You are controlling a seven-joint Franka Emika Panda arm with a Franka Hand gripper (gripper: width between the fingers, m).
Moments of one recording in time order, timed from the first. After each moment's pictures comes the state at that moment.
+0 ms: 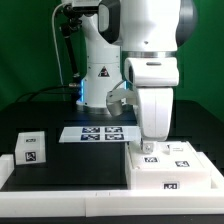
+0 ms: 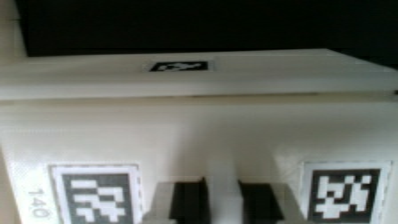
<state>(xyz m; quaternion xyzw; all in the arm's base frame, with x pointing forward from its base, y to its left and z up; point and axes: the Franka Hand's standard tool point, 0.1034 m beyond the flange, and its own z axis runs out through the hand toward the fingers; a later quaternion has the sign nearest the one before) 0.572 0.049 0.058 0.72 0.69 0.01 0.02</state>
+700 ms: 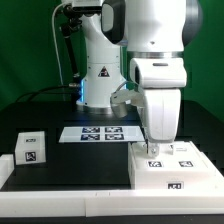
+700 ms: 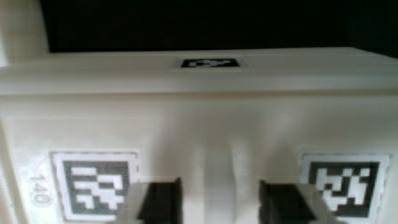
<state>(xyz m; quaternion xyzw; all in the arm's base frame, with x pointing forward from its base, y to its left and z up) 0.577 0.054 0.059 0.72 0.69 0.01 0.02</state>
